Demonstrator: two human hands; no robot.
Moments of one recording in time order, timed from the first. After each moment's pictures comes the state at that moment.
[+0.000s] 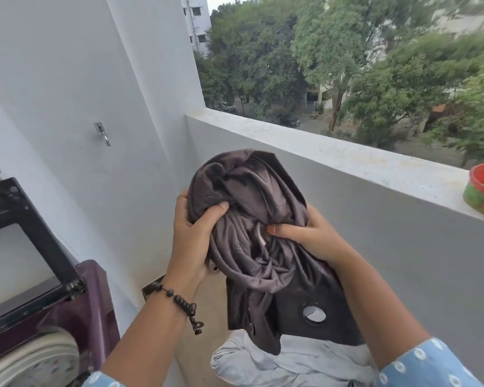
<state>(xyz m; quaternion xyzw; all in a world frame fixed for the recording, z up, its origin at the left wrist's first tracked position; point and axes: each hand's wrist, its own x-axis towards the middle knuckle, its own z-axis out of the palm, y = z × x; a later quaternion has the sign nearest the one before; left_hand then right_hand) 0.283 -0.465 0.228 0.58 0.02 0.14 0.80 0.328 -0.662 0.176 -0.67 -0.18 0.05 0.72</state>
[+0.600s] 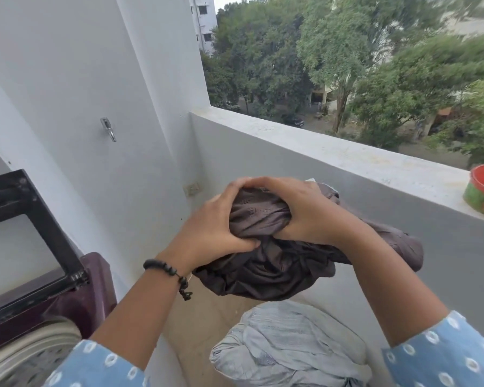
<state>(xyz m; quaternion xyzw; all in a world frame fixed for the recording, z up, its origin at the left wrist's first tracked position) 0.286 -0.452 0.243 0.93 -0.21 0.08 0.29 0.318 -0.657 0.238 -0.89 -0.36 -0.09 0.28</state>
